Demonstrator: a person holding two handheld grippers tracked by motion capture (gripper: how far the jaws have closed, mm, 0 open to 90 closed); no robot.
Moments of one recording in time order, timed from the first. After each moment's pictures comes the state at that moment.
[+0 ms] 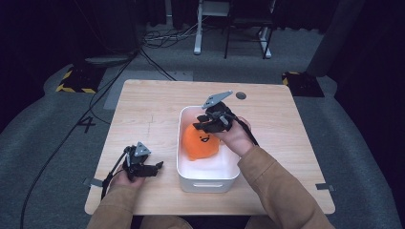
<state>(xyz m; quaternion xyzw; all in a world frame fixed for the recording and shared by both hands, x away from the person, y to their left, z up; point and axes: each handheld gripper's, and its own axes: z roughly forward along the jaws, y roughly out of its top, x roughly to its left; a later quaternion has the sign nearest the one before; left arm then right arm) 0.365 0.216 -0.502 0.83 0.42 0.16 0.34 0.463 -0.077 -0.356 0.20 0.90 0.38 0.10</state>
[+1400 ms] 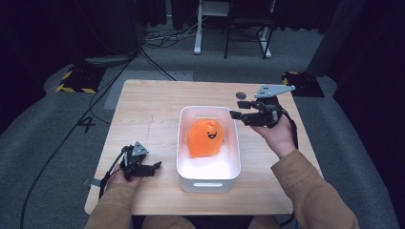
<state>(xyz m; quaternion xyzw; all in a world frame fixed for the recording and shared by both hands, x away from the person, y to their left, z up) 0.367 0.226 -0.502 0.83 0.41 0.15 0.34 0.443 -0.195 -0.307 0.26 0.83 0.47 0.15</state>
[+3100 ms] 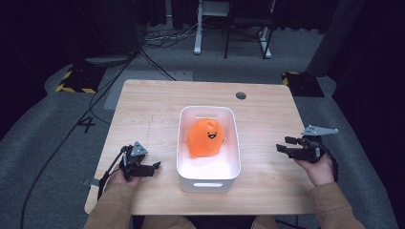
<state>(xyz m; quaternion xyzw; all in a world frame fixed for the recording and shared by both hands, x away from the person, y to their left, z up) 0.366 0.226 -0.502 0.83 0.41 0.15 0.34 0.407 -0.353 -0.429 0.40 0.80 0.42 0.15</state>
